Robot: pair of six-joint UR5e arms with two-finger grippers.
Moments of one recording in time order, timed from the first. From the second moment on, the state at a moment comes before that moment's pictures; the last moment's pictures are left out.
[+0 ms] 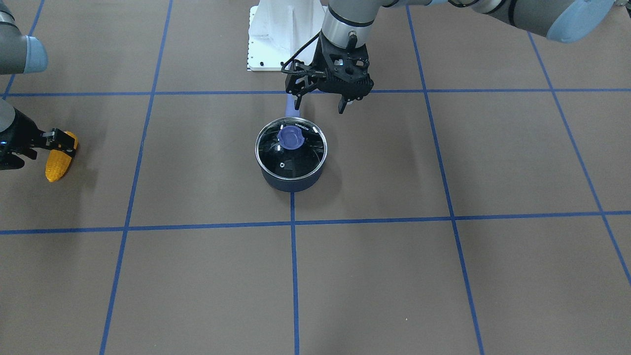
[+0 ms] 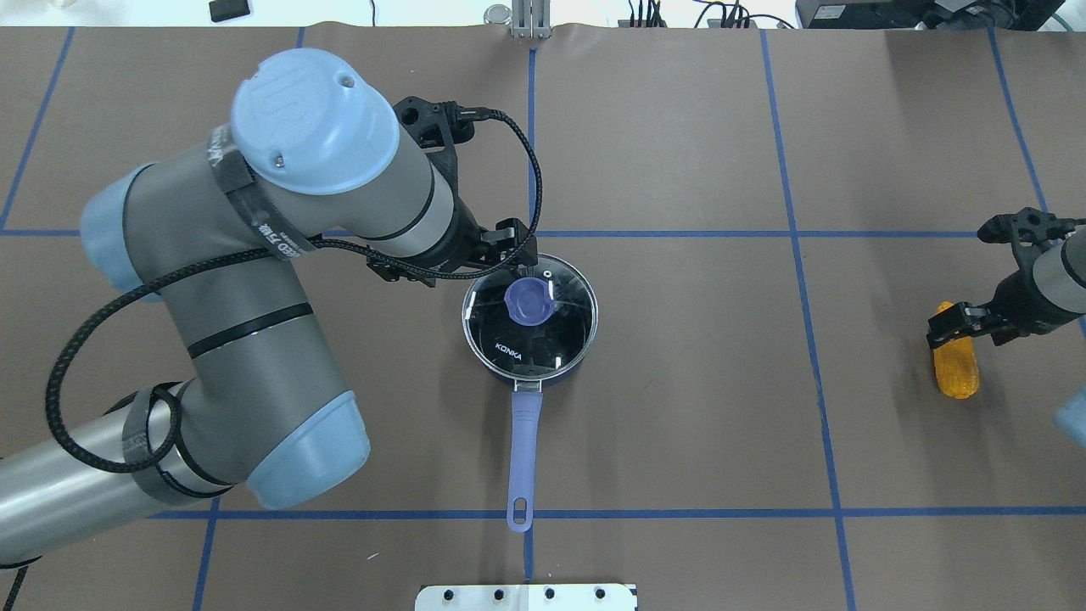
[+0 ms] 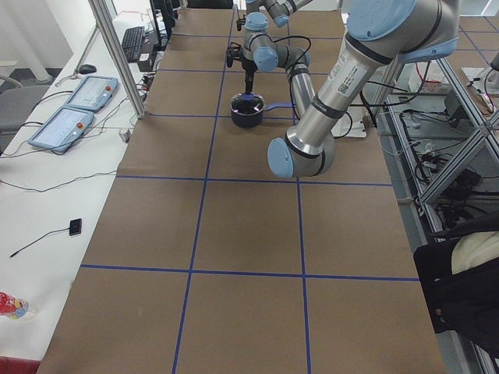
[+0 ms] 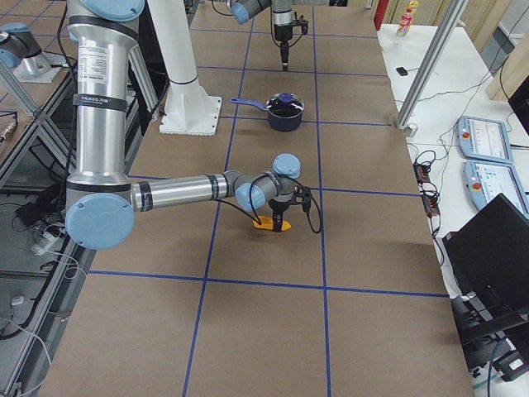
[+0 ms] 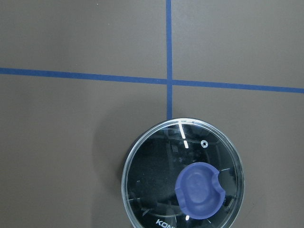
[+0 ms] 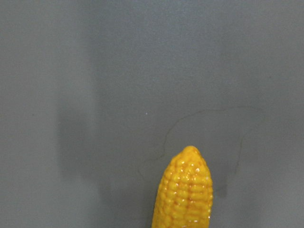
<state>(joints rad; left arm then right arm) -0.59 -2.34 -1.88 -1.45 -1.91 -1.26 0.96 -1.68 1.71 -1.13 2.23 0.72</state>
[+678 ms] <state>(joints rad) -0.58 -2.43 -1.76 -1.45 -1.90 -1.26 0.95 -1.68 1.70 -1.11 2.23 0.73</state>
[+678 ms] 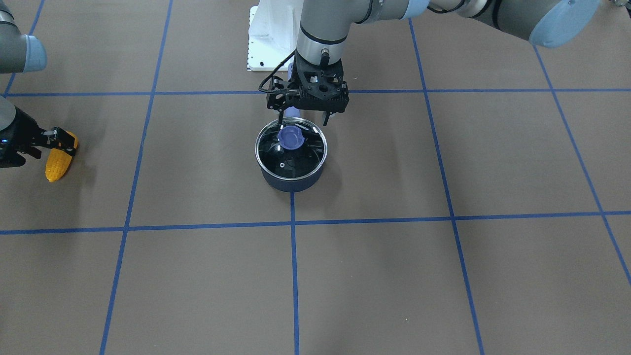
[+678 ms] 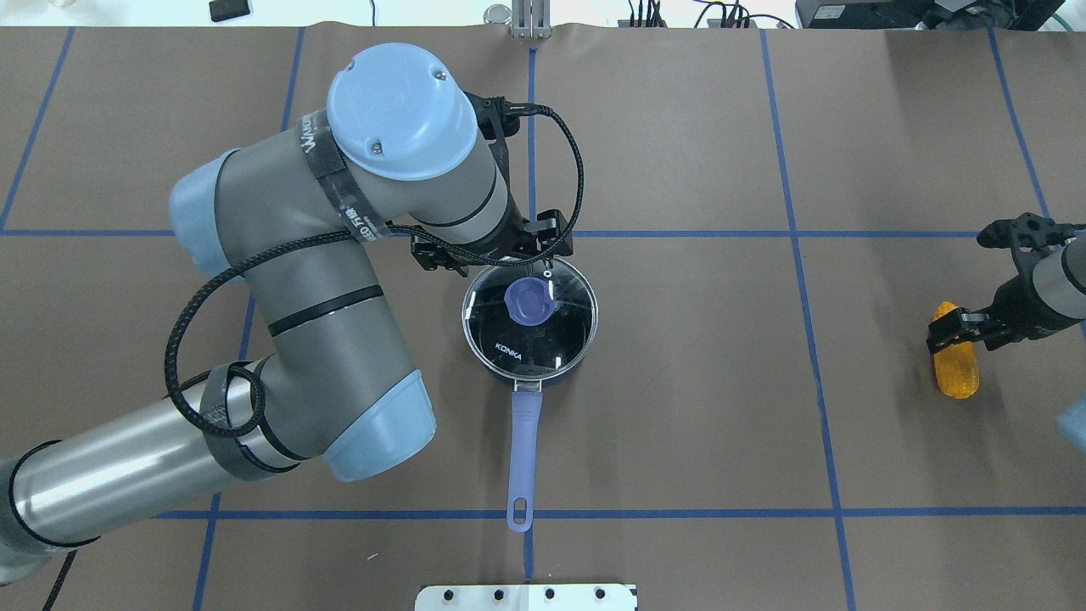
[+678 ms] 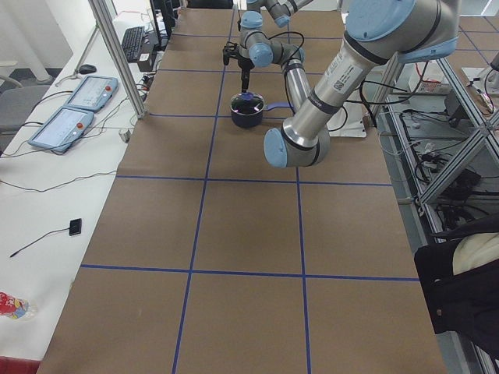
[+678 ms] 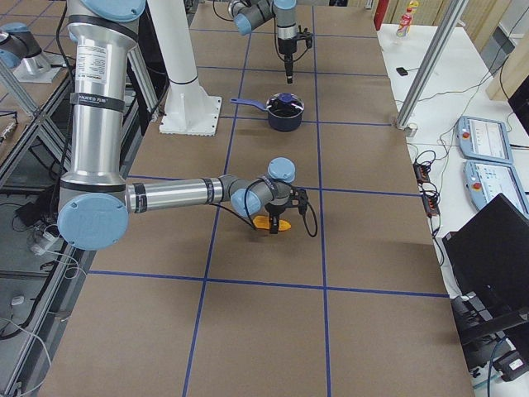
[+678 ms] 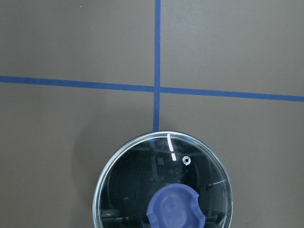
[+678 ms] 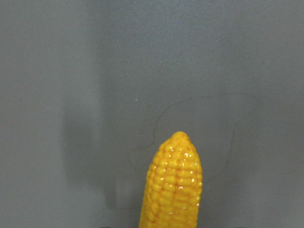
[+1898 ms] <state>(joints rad) -0.53 -2.45 -1.66 -1.48 -1.84 -1.26 1.07 -1.62 1.74 -1.11 2.38 0.72</state>
